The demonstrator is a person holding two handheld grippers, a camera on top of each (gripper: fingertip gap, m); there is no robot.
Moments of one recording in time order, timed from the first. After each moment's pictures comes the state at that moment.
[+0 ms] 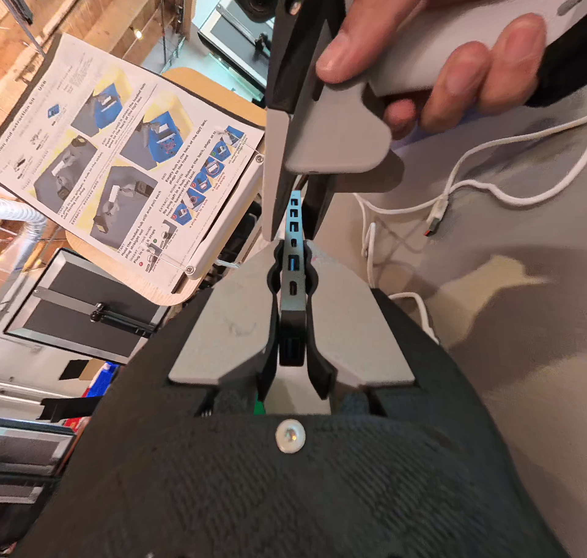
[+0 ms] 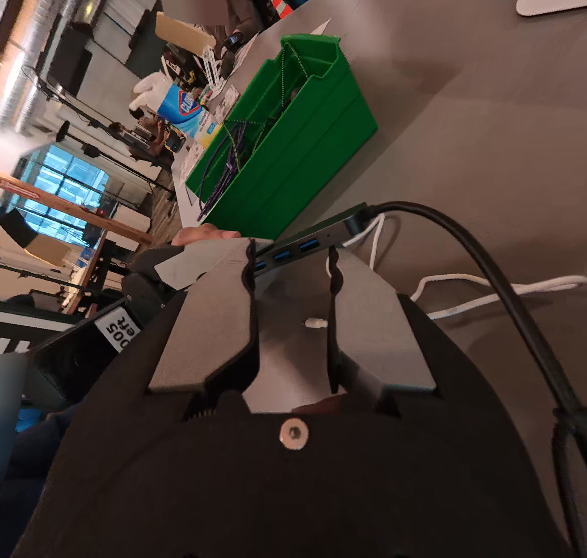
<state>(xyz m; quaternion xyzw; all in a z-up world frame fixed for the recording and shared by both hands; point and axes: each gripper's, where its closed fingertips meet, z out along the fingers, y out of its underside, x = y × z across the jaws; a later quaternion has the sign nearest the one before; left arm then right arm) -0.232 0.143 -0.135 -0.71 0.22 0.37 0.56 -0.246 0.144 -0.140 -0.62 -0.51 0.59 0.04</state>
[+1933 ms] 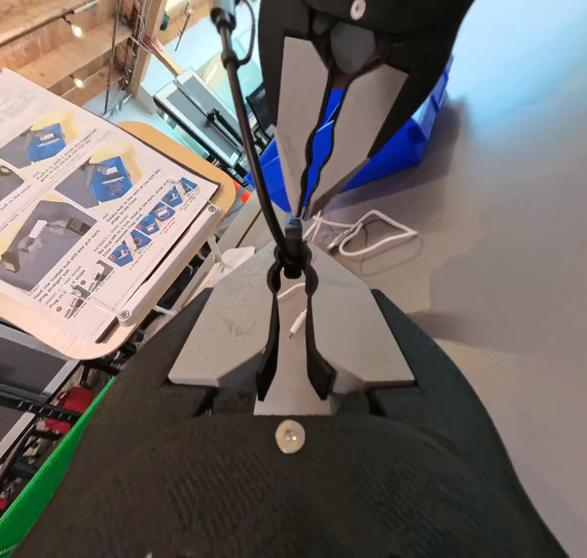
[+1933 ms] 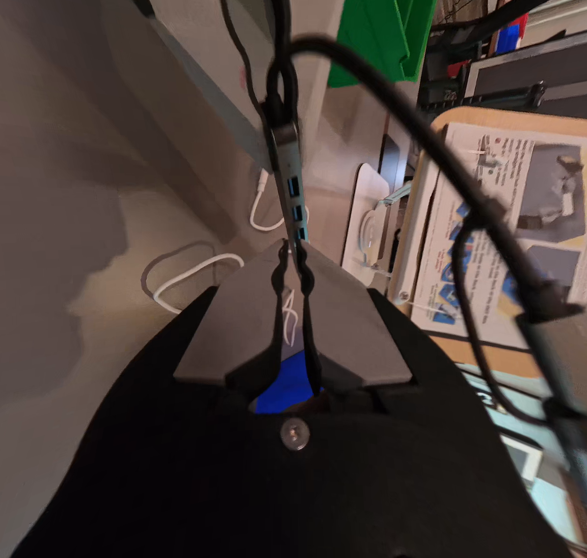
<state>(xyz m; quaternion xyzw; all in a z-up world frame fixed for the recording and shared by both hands) -0.191 0.138 -0.129 -0.69 0.26 0.23 0.64 -0.194 0.169 -0.144 -0.15 -0.88 0.02 0.45</state>
